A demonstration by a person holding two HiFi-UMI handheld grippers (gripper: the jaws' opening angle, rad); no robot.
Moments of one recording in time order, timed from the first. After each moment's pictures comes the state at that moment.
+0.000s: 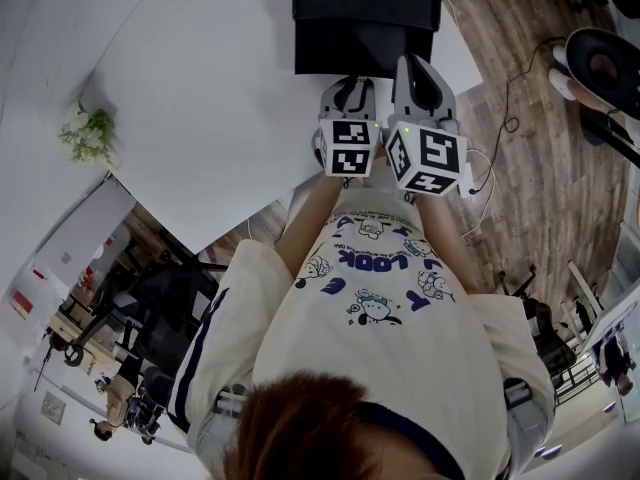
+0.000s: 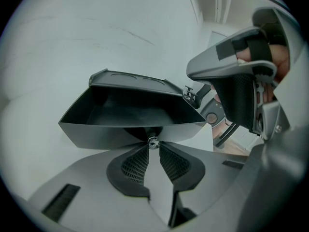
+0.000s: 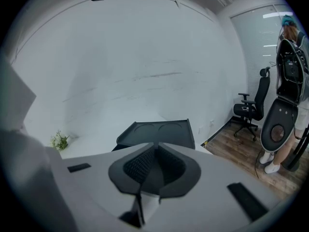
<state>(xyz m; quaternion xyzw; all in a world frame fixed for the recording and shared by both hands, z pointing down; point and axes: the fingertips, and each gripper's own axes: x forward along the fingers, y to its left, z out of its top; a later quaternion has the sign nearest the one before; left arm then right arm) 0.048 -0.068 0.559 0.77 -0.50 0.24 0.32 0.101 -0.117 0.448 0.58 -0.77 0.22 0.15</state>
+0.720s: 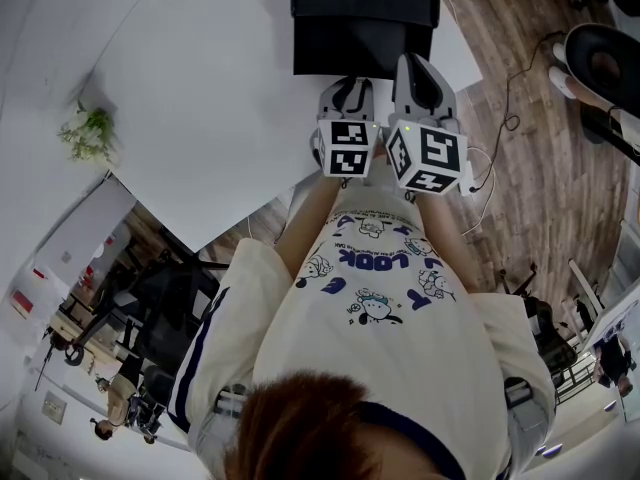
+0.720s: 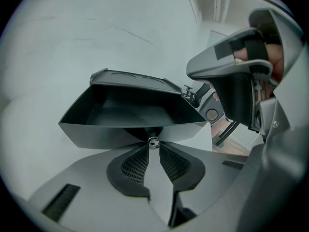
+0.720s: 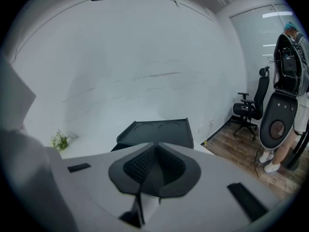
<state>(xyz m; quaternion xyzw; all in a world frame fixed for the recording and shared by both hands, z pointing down) 0.046 -0.061 0.563 0.77 -0.50 0.24 0.32 0.103 -0.113 0.451 0.58 -0.77 0.22 0.15</state>
